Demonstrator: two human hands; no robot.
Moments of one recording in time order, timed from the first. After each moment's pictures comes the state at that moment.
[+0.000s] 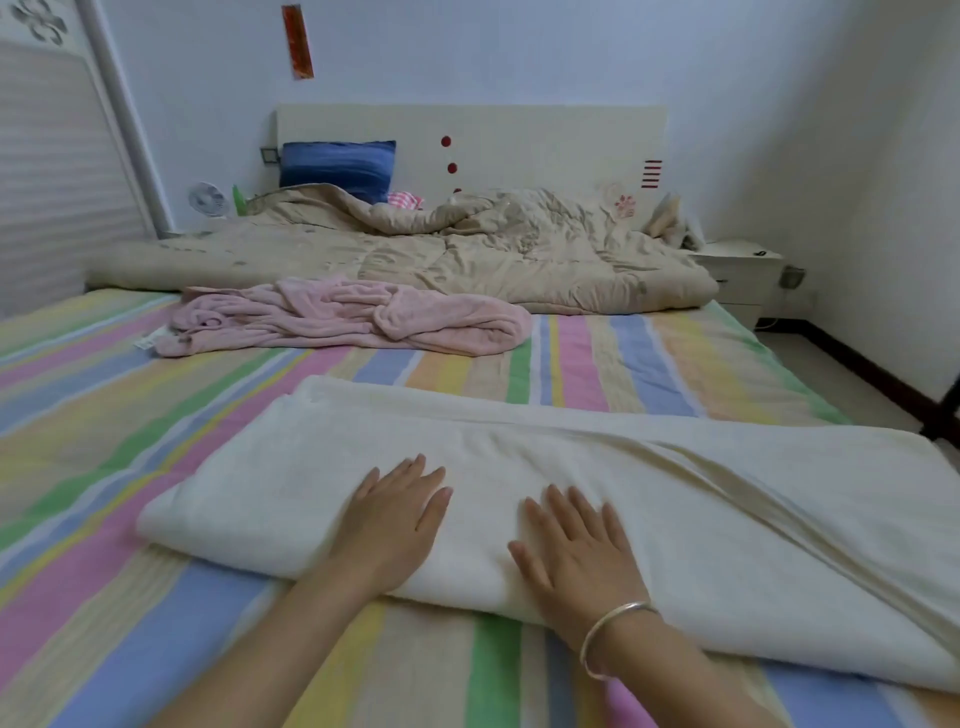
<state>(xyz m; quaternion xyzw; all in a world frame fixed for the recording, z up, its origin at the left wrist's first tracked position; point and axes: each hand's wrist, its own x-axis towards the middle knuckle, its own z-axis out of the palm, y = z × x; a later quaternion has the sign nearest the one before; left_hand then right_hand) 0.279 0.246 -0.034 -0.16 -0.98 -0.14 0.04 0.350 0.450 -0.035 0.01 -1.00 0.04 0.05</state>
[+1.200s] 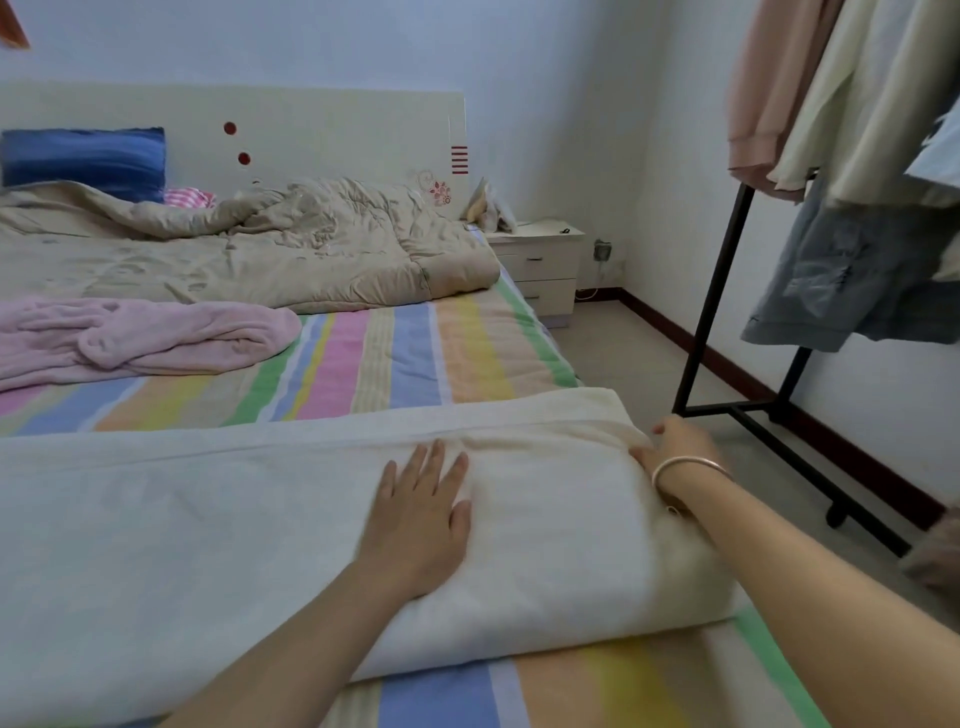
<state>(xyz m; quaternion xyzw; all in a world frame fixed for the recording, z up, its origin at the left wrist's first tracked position) 0.302 0.595 -0.060 -0.31 -0.95 -0.06 0.05 0.365 0.886 -0.018 -0.40 -0.89 0.19 0.08</state>
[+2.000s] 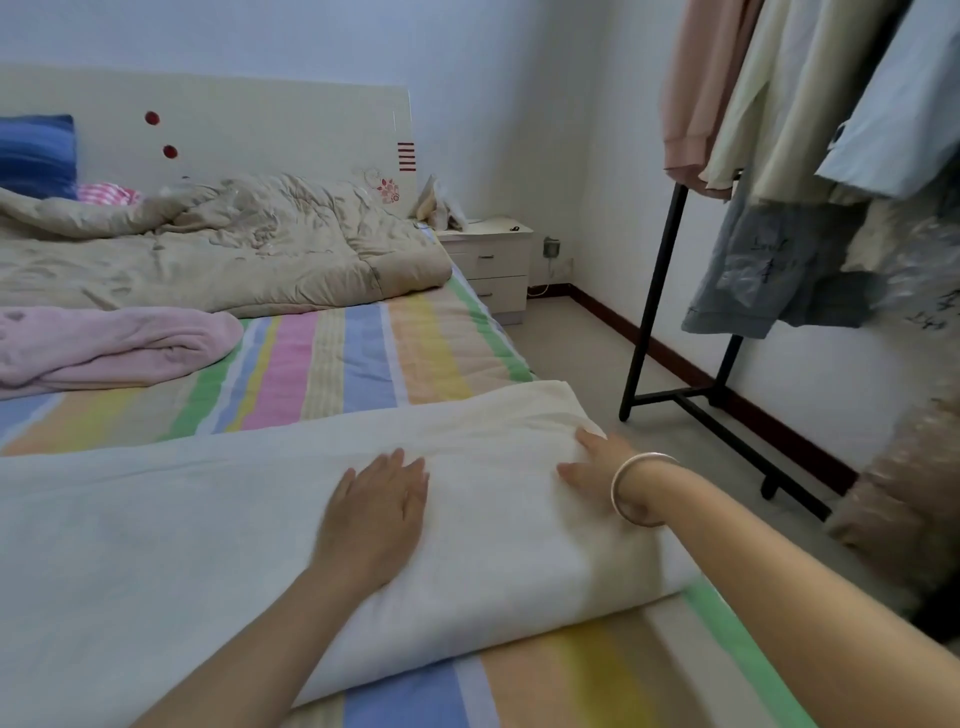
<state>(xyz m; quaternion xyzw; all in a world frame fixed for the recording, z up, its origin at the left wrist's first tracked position) 0.293 0.598 -0.060 -0.27 -0.94 -0.20 0.07 0.381 0.859 -0.015 -0.32 -0.93 0.18 -0.09</state>
